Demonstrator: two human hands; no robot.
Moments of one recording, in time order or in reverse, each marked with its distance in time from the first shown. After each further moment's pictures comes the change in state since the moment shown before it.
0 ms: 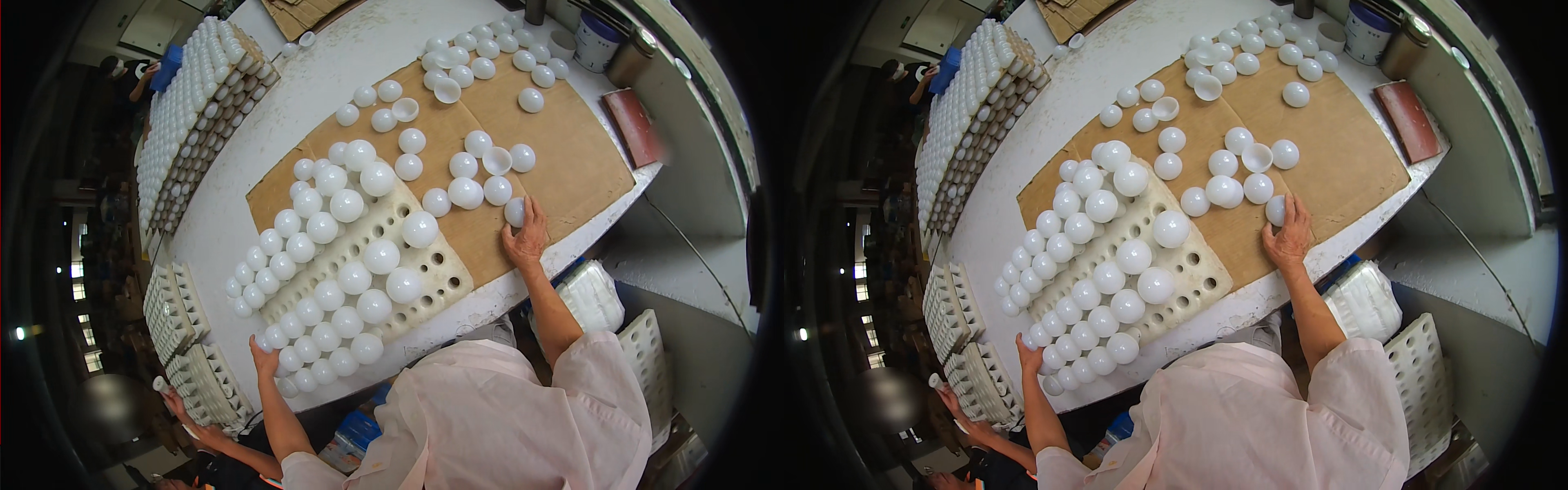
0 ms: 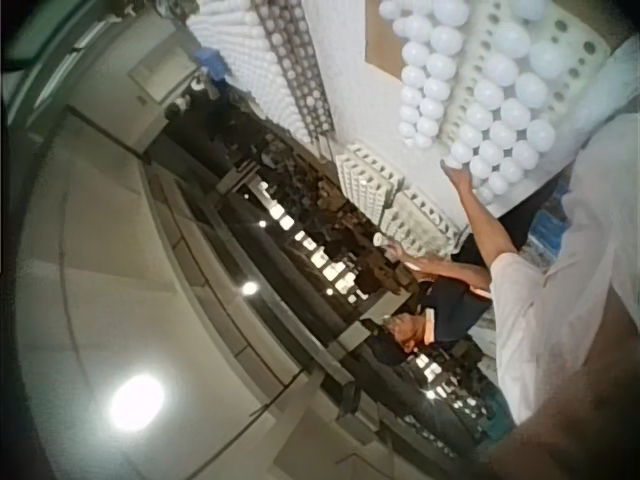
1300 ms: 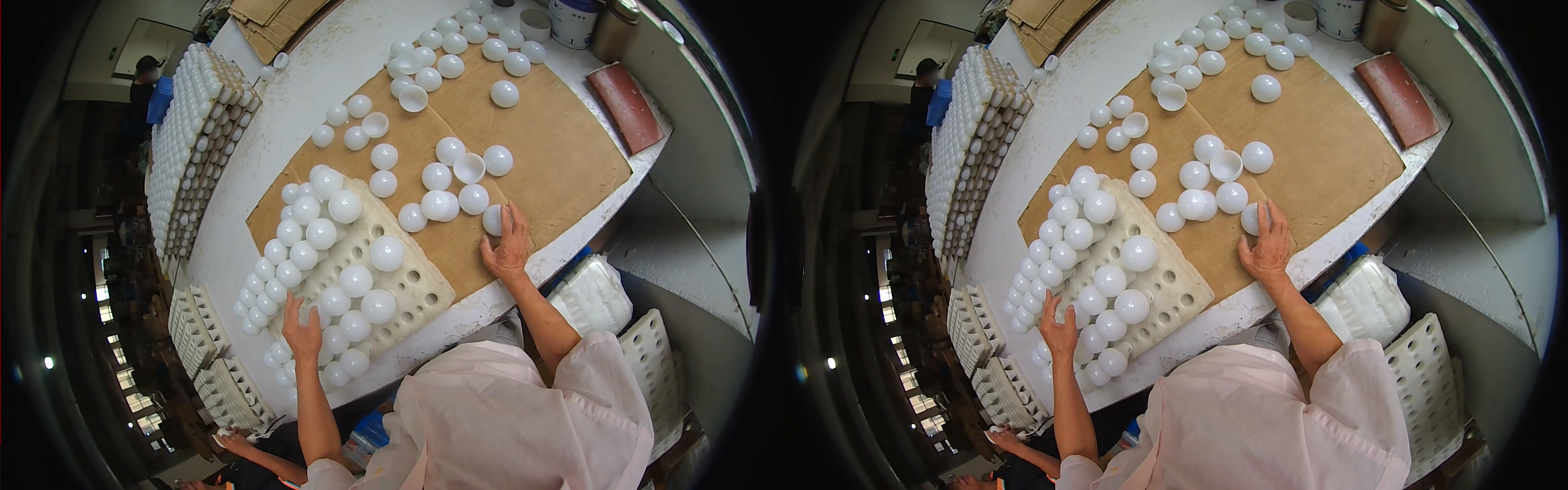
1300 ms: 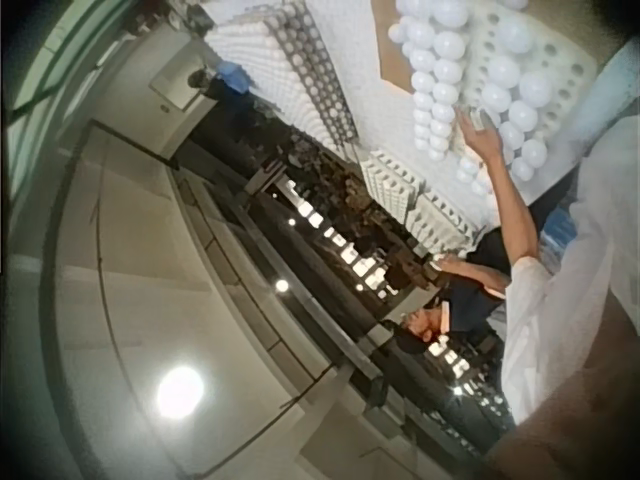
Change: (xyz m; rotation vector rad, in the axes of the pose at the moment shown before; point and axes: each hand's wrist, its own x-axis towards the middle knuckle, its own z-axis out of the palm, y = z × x) left_hand -0.098 0.285 0.046 -0.036 0.087 0.585; right_hand 0.005 0.008 -0.011 0.170 -0.015 -0.017
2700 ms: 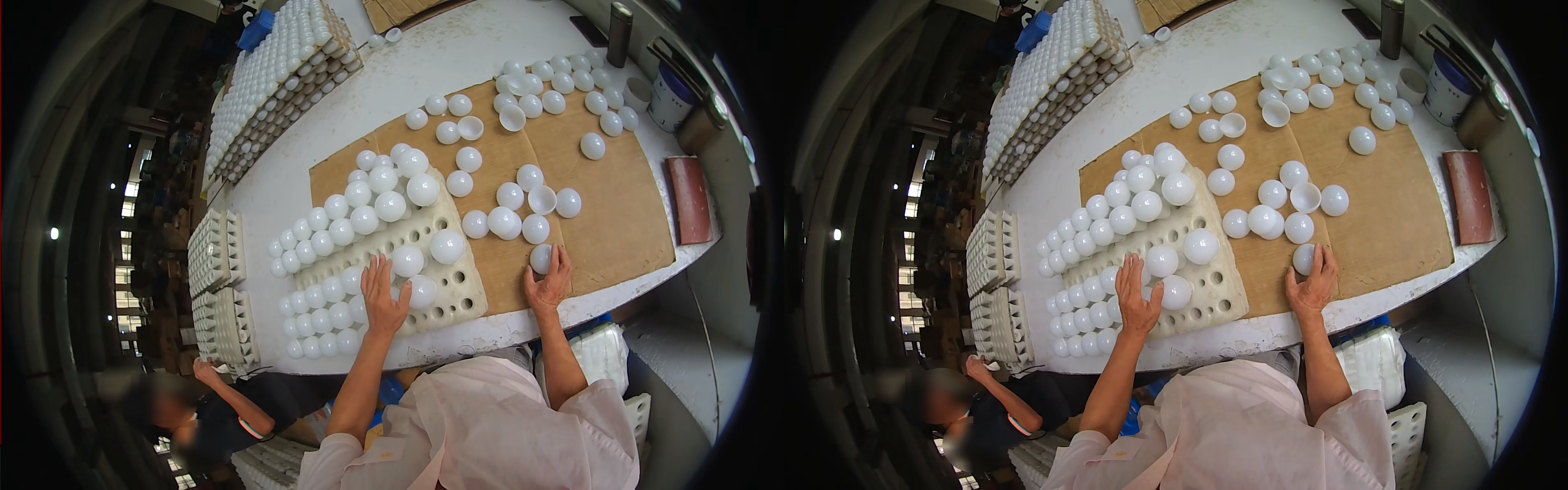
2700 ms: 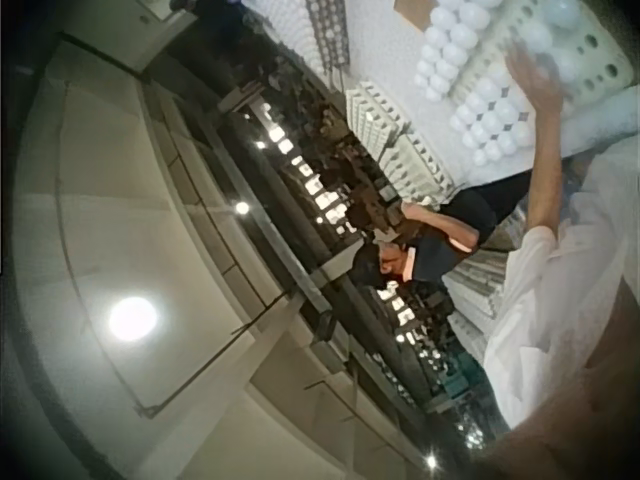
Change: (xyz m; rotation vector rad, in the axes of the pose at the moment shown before) left_hand -0.041 0.055 0.065 0.075 0.169 0.293; right_hand -0.003 0.002 0.000 -0.006 -0.059 -0.064
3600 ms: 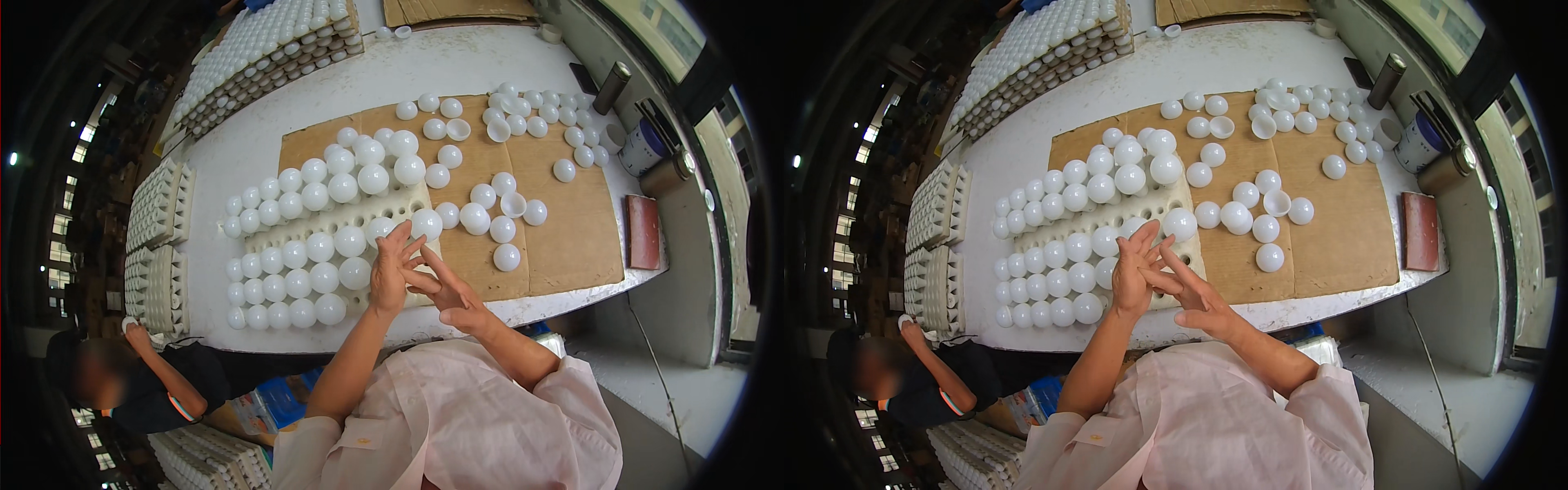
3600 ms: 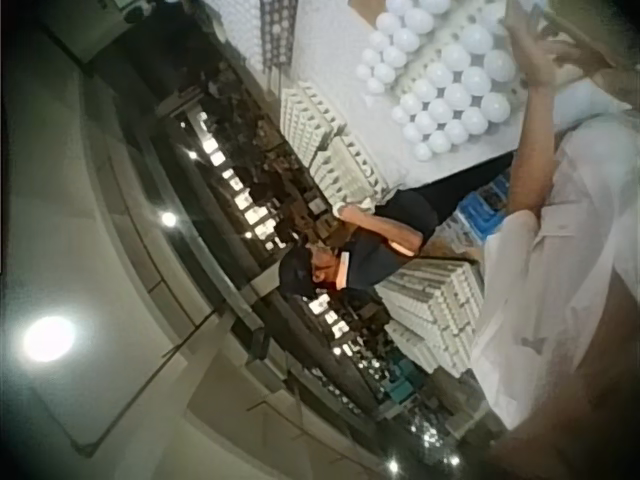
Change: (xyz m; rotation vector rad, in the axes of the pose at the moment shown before) left_hand 0.018 0.079 -0.010 -1.537 0.048 -0.515; right_hand 0.012 -0.172 -0.071 1.756 -1.264 0.060
